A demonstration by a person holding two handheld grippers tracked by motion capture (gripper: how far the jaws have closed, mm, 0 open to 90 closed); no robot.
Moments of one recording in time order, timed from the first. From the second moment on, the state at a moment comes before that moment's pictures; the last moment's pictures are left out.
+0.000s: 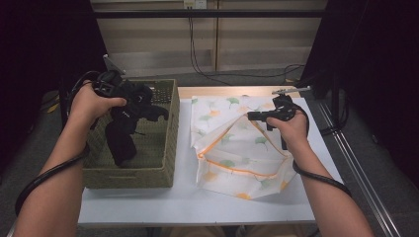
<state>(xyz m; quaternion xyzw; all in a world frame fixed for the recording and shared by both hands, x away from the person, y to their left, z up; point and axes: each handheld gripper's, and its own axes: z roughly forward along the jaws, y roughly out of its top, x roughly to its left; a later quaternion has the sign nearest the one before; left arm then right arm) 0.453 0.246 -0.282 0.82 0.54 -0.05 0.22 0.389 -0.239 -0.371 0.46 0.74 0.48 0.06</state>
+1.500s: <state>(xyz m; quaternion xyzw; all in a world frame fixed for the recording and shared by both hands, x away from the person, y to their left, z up) 0.453 0.221 -0.222 0.84 0.49 -0.07 0.22 0.389 -0.237 -0.373 0.46 0.74 0.48 0.05</state>
